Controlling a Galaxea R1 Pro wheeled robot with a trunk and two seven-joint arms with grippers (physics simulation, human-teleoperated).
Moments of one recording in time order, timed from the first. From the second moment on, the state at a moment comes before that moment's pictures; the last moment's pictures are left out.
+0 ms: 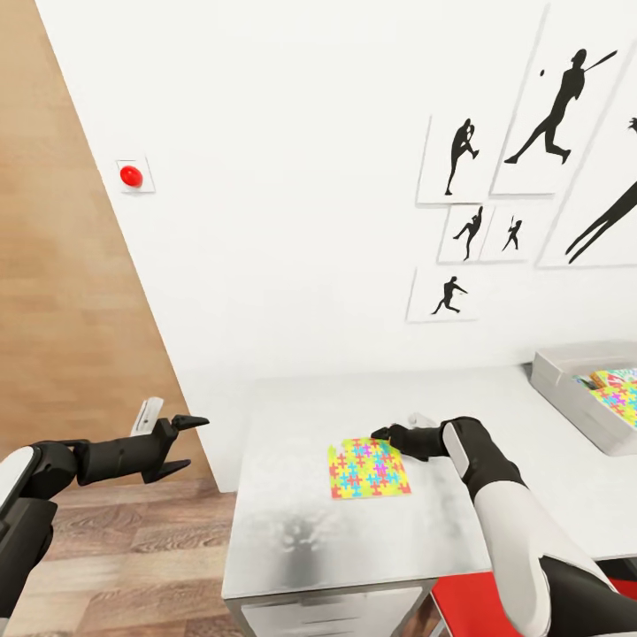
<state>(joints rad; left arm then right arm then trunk) -0.44 0.34 0.12 -1.49 2.06 0.96 0.86 -0.87 0.01 -0.33 -0.60 0.01 0.86 0.43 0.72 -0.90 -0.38</state>
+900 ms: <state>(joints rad) -0.44 0.34 0.12 -1.49 2.06 0.96 0.86 -0.86 0.01 -0.33 -0.60 0.01 0.86 0.43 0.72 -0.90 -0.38</state>
